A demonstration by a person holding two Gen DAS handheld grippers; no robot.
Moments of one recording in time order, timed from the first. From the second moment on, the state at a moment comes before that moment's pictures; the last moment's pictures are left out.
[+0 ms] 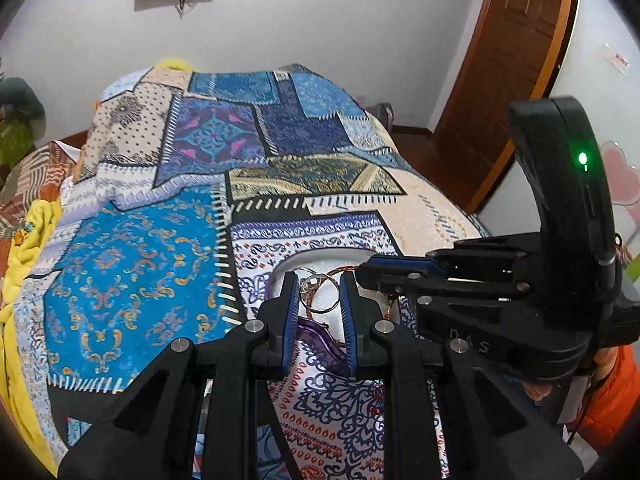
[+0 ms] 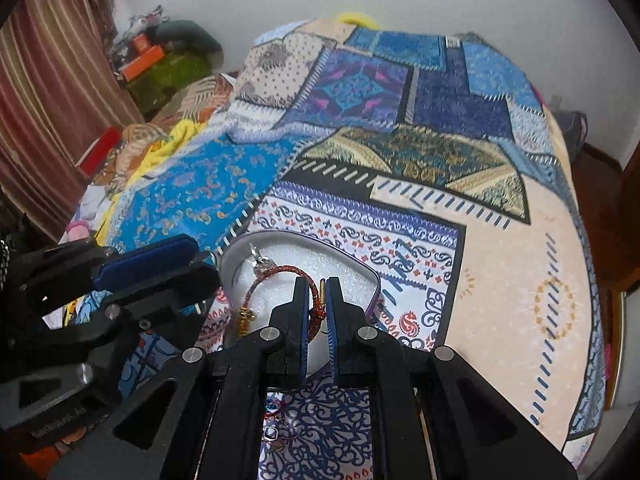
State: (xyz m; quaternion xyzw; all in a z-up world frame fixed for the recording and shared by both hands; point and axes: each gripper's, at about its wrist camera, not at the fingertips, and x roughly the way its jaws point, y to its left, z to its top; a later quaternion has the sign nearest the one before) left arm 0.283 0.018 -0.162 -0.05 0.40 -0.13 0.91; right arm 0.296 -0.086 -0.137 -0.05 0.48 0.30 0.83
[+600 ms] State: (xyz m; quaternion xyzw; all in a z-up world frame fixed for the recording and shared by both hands) left arm 0.292 0.002 -0.176 -0.03 0.42 -0.15 0.89; right arm 0.293 -0.104 -0.127 -0.07 0.47 0.29 0.83
